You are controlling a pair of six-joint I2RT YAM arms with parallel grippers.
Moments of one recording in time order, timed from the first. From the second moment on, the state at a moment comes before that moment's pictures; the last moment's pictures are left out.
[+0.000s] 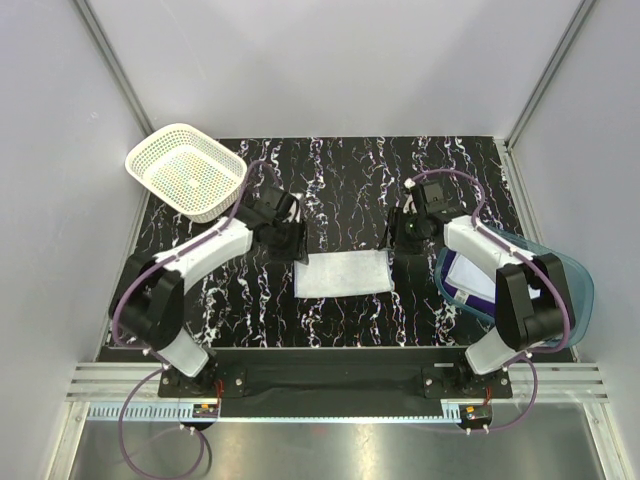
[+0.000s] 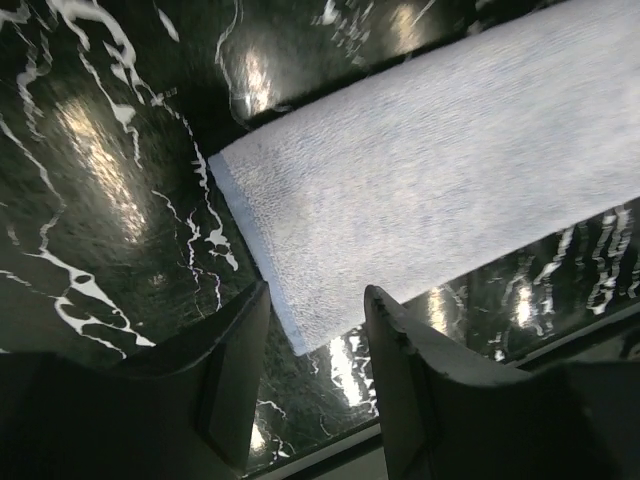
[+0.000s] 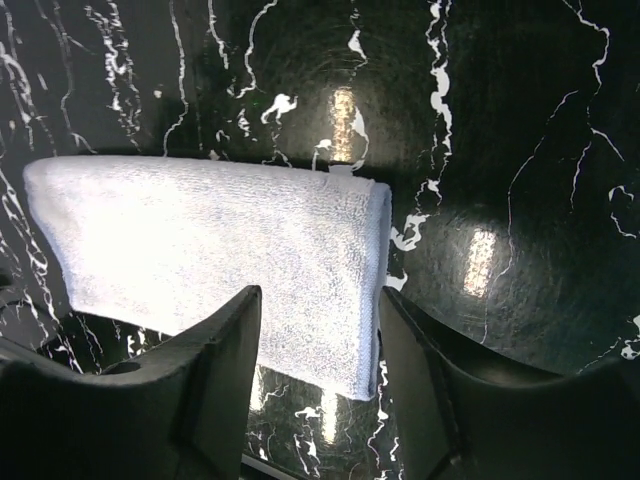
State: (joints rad) left arm -0.55 1.62 1.11 -0.59 0.18 -0.44; right arm 0.30 1.58 1.03 -0.45 -0.25 0.42
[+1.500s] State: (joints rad) left arm -0.53 1.66 0.97 -0.46 0.22 -0.54; right arm 0.30 1.64 0.79 -0.21 -0.43 0.49
